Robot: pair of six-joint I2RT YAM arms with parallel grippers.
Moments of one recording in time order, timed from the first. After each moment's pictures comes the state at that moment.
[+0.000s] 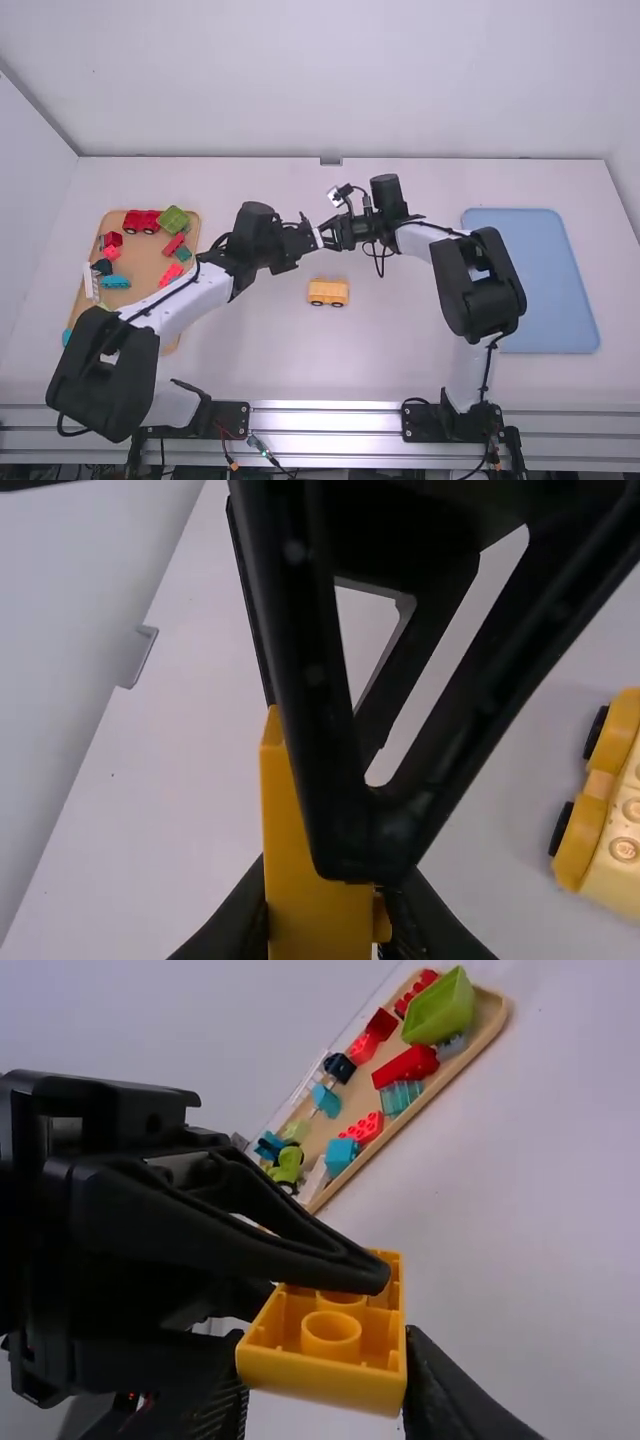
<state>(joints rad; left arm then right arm) -0.35 1.47 0.79 -0.02 0.25 0.86 0.34 2.02 1.14 0.12 -1.27 0.11</state>
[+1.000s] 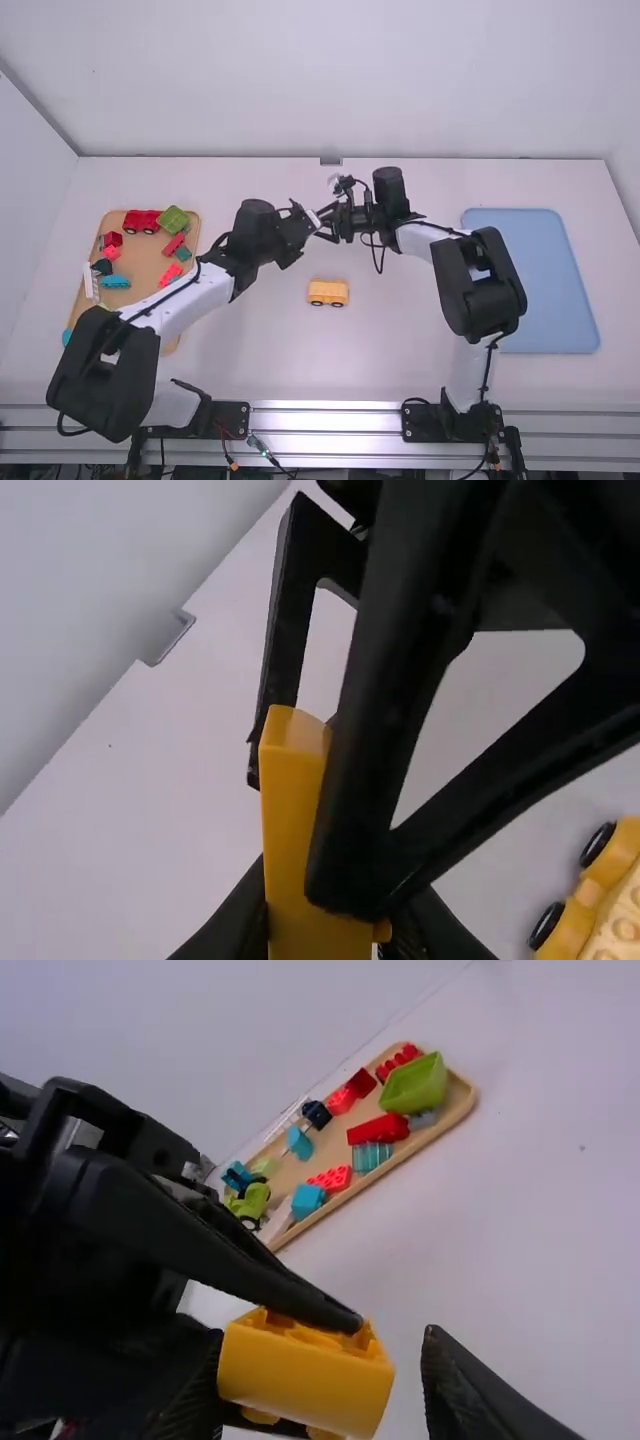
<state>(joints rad) -0.36 1.47 0.79 0.08 0.23 0.53 0.34 2.02 1.15 0.35 -1.22 0.12</state>
